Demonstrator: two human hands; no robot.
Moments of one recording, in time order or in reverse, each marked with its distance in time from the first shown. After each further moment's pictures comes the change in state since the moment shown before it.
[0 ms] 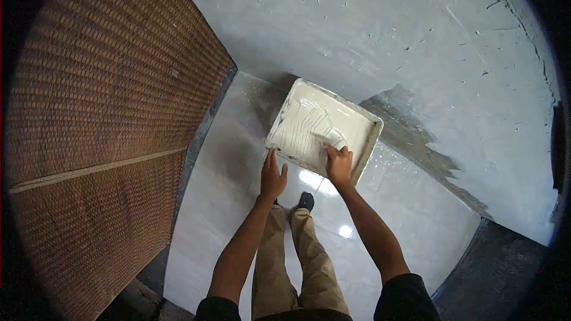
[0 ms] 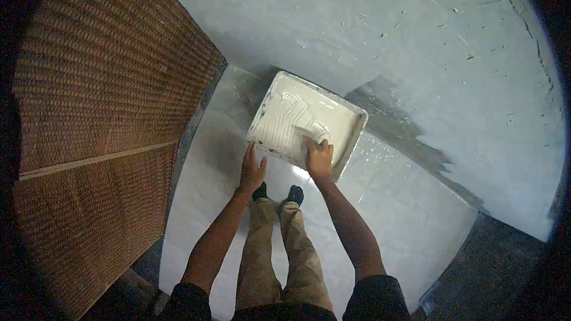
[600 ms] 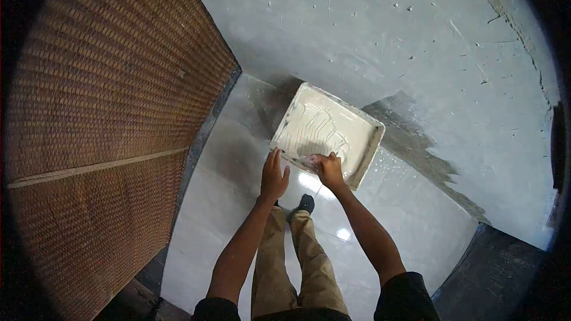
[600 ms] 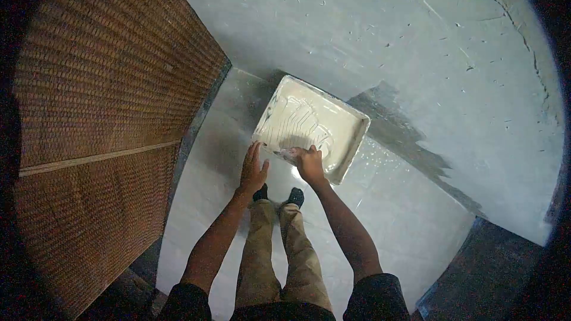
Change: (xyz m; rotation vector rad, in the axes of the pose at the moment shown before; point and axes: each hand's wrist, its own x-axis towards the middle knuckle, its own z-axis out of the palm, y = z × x) left_hand 0.001 0.006 -0.023 0.062 -0.007 0.124; right_hand 0.004 -0.030 0.002 0.237 -0.267 -0.003
